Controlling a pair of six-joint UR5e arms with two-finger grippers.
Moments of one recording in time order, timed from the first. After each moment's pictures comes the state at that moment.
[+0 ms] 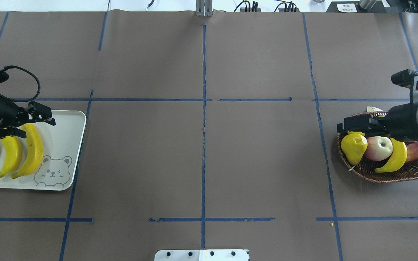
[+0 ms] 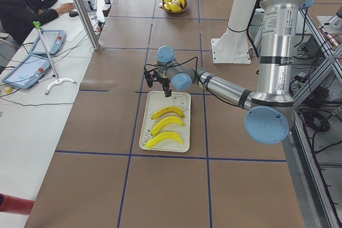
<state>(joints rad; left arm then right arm) -0.91 -1.60 -1.94 -1.94 -2.20 -1.34 0.84 -1.74 2.15 -0.98 2.08 1.16</state>
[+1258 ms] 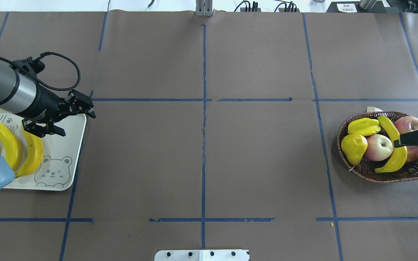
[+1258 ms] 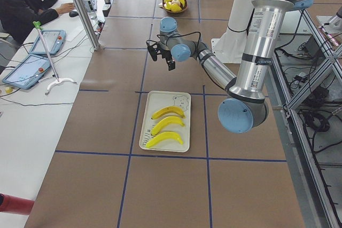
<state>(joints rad) -0.82 -1.77 -2.02 -1.77 -2.17 -1.56 1.03 -1.83 1.79 -0.85 2.26 0.91</state>
